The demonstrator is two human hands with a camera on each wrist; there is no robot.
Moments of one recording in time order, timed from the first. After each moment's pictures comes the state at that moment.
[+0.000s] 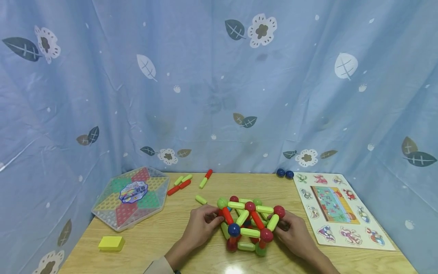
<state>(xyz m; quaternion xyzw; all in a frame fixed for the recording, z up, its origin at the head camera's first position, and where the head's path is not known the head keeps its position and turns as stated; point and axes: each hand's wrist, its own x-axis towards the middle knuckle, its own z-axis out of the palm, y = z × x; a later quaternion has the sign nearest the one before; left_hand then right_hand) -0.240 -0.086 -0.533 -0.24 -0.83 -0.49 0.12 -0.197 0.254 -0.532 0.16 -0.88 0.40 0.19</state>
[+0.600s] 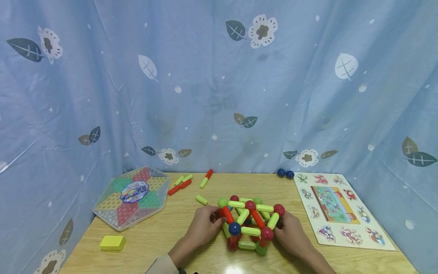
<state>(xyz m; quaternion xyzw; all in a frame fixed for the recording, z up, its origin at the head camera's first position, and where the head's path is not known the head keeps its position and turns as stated) -0.241 -0.080 -0.523 -0.24 -0.87 -0.43 0.07 -0.200 0.237 -0.516 0.04 -0.94 0.33 0.09</state>
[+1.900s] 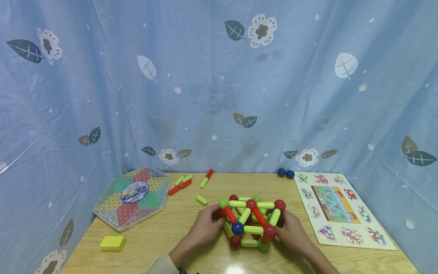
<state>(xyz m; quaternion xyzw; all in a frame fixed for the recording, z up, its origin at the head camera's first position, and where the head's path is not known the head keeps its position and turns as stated) -0.234 -0.074 -0.510 -0.19 -0.85 -0.48 -0.03 -0.202 0.240 -0.511 0.04 -0.89 0.46 0.04</state>
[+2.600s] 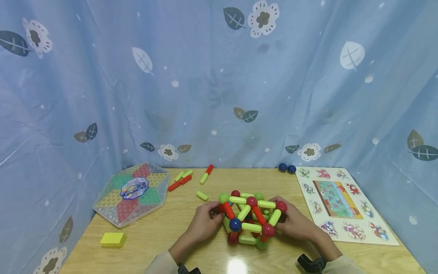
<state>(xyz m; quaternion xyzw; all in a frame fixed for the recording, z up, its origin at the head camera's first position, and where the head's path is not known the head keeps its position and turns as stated) -0.243 -0.080 -0.525 -0.20 -0.84 -0.50 -0.01 -0.234 0.272 -0.514 0.27 -0.87 0.42 -0.02</state>
